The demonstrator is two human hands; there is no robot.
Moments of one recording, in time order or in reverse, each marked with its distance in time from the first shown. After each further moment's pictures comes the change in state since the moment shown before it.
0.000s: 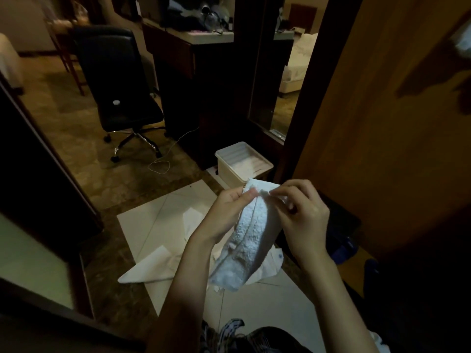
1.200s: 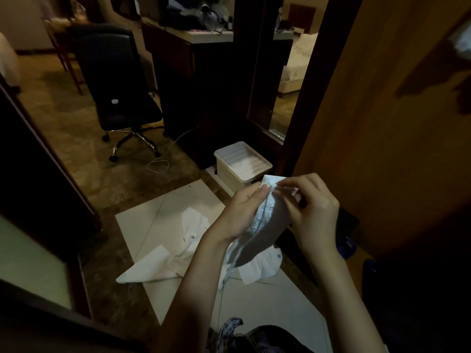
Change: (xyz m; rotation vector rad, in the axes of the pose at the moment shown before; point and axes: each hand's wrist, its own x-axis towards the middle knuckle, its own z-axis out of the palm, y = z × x) left_hand 0.004 0.001 0.017 0.057 -0.070 0.111; right_hand 0.012 -0.007 -0.014 0.031 -0.063 0.086
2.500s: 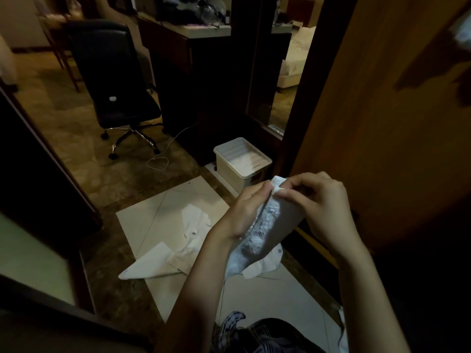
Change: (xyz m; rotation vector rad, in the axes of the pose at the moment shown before) left_hand -0.009 0.009 0.012 -0.195 -0.115 -0.042; right_hand 0.015 -0.009 -0.031 0.076 -0.309 0.169
